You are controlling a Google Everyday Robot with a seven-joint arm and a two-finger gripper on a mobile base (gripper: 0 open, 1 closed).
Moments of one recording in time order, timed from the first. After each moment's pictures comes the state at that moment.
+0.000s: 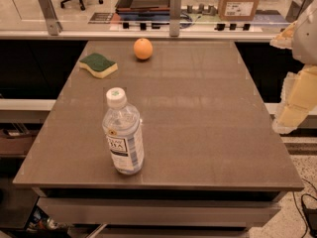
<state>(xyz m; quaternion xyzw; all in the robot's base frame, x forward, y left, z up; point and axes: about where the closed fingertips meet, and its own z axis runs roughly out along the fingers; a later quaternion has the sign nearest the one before) 0.438 -0.214 0.985 -0.60 0.78 -0.05 0.17</state>
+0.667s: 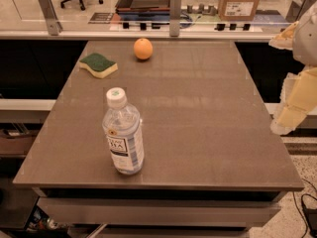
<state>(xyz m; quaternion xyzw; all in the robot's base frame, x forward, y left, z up) 0.438 -0.210 0.985 -0.60 0.77 -0.03 0.19</state>
